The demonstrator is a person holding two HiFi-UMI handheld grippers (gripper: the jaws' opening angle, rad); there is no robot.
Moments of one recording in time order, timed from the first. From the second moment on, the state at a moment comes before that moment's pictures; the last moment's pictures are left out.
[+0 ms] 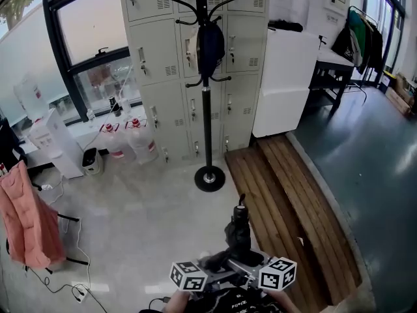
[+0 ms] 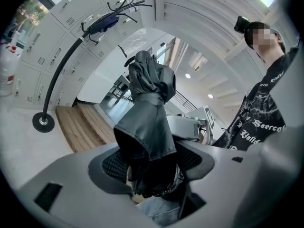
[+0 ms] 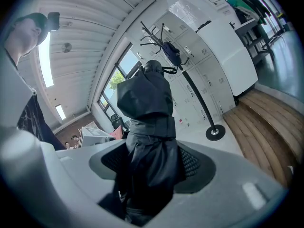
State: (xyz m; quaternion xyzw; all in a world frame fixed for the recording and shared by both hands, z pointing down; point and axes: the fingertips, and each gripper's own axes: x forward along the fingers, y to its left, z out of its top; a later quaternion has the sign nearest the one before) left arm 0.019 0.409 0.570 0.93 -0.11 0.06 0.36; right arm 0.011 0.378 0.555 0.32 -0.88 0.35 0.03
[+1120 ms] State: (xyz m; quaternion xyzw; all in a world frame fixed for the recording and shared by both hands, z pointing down) left arm -0.018 0.217 0.554 0.93 -0.08 0.06 0.34; right arm -0.026 0.186 0.537 0.36 -0.86 0.35 0.03
